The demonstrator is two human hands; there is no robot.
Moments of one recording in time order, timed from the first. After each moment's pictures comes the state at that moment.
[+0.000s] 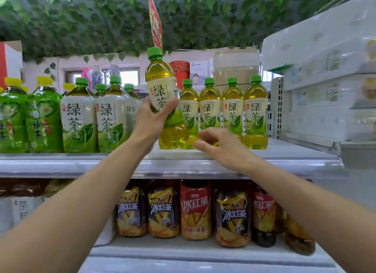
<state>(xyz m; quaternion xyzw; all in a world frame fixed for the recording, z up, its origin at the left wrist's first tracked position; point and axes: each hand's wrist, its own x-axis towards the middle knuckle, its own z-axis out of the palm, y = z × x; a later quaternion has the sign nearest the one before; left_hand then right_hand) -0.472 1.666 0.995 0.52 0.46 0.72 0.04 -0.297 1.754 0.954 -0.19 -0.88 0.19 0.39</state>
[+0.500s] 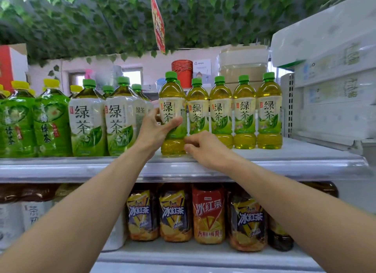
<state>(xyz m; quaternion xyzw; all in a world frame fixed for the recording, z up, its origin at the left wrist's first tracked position) -0.525 1.685 0.980 0.53 0.53 0.66 0.00 -0.368 1.741 0.957 -0.25 -0.90 0.15 0.33</state>
